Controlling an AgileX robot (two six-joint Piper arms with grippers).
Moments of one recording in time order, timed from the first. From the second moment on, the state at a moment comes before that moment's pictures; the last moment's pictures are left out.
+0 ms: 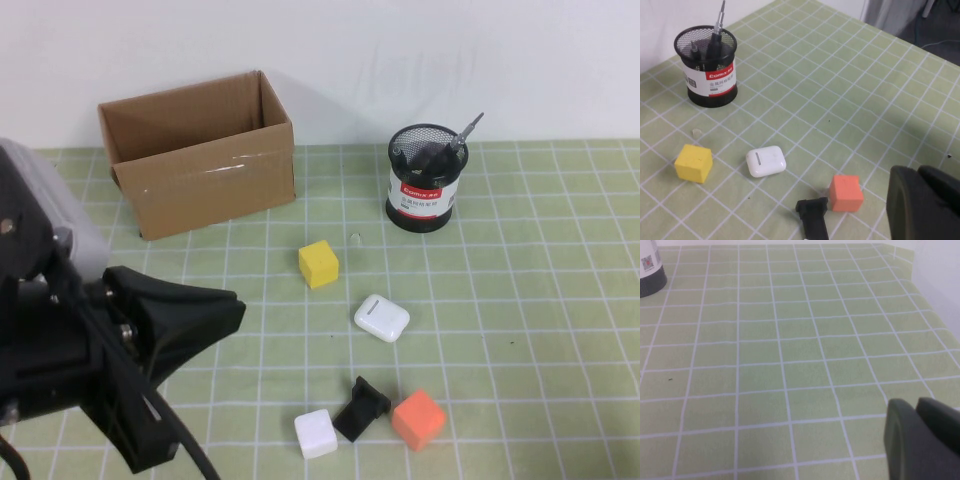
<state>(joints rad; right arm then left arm) -0.08 -0.03 -0.01 -0.11 0.35 0.10 -0.53 0.84 -0.76 -0.81 0.65 0.91</state>
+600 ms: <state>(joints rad) -0.08 -0.03 -0.01 -0.11 0.35 0.10 -0.53 0.84 -0.73 -0.86 0.39 0.91</state>
